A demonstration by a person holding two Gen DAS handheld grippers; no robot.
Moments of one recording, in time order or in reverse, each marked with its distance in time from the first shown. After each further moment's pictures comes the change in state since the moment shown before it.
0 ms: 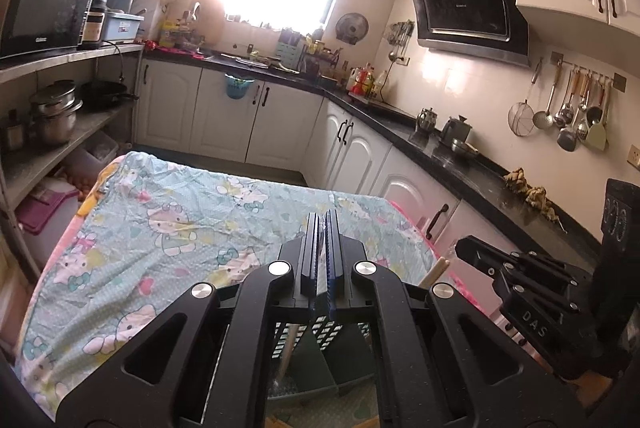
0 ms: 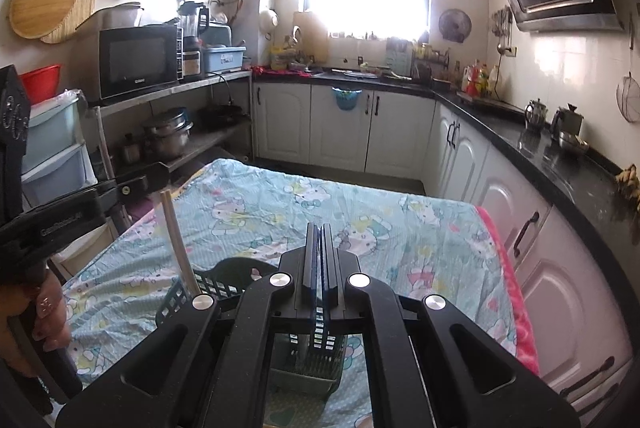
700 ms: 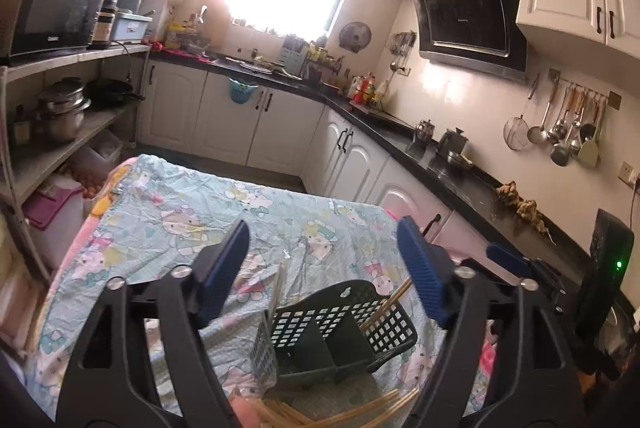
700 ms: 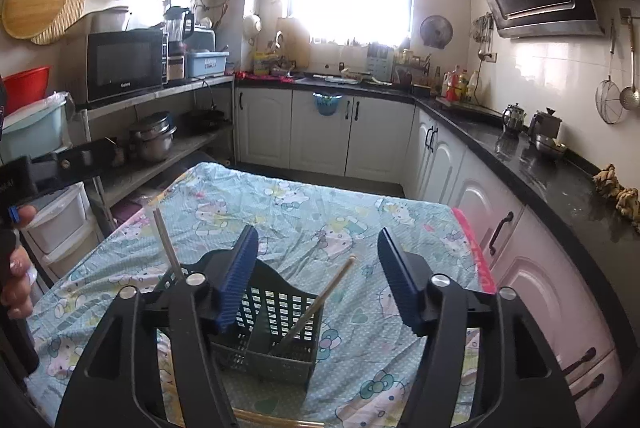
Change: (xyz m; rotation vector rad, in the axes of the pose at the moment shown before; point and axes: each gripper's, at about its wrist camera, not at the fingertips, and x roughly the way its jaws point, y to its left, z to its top) left arm -0.046 0.012 0.018 -0.039 -0.020 -0.003; right arm -0.036 -0.010 -0.005 0.007 -0.038 -0.066
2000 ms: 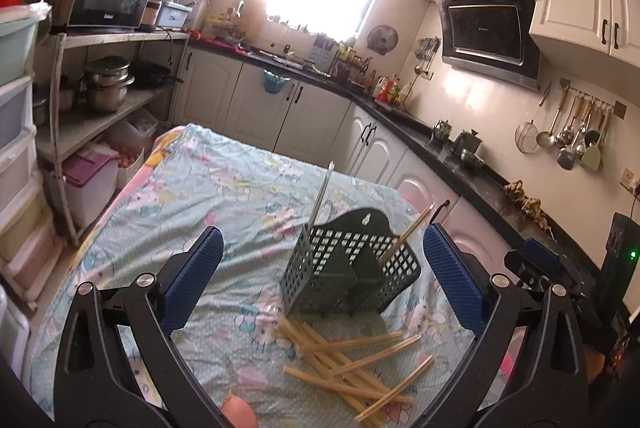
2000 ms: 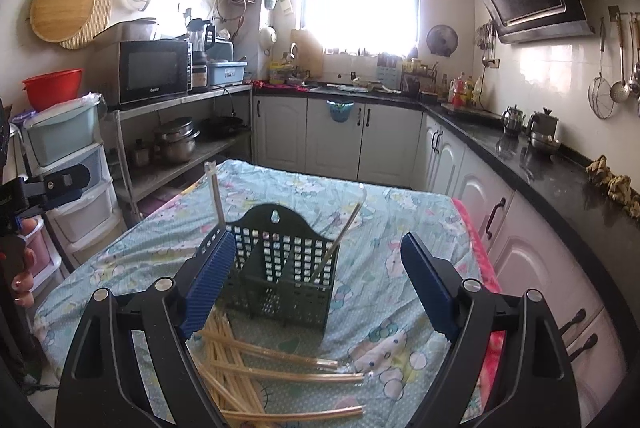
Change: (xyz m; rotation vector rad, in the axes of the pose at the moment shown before) left arm -0.095 0.017 -0.067 -0.068 0.010 0.079; right arm -0.086 0.012 -0.043 -0.002 -0.014 0.060
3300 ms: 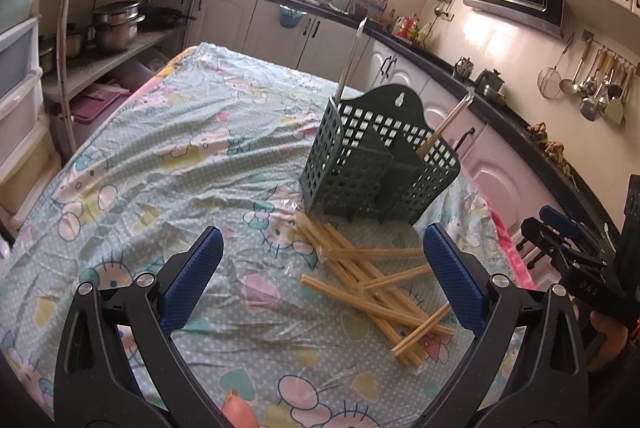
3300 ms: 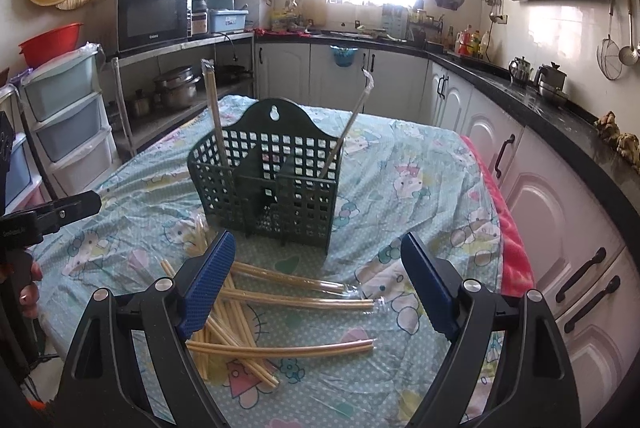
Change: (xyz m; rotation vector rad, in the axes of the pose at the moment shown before) left arm 0.033 0.013 -0.091 -0.010 0.212 0.065; right arm 0.020 -0.005 -0.074 0.002 0.177 0.008
